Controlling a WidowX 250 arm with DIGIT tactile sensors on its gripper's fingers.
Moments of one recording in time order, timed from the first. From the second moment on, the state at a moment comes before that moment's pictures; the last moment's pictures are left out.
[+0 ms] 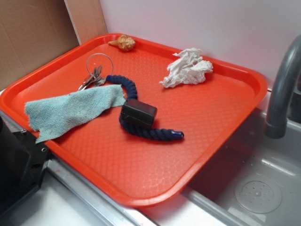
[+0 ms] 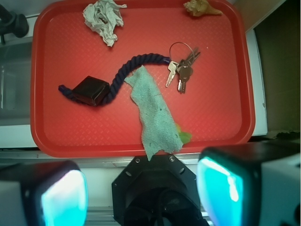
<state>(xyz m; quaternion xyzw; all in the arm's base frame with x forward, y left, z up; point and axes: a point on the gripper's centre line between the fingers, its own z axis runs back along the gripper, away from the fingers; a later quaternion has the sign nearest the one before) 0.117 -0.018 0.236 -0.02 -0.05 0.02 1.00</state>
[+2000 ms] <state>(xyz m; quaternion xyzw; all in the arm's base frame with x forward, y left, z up) 0.303 -0.033 0.080 0.02 -0.04 -0.05 1.00</state>
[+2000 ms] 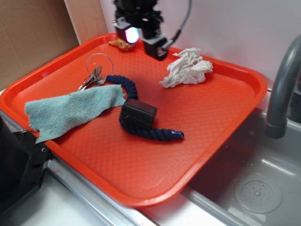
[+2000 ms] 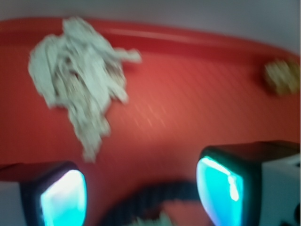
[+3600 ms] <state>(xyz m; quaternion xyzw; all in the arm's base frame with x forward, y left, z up) 0.282 -0.020 0.022 -0.01 0.04 -0.01 1.00</state>
